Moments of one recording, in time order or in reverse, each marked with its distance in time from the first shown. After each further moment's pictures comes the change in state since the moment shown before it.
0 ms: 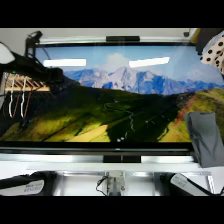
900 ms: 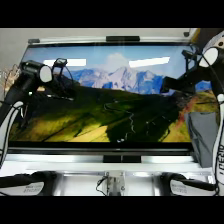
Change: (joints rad) left arm -0.137 -0.035 -0.197 0.255 0.041 -0.121; right arm 0.707 -0.186 0.272 0.047 0.222 0.256
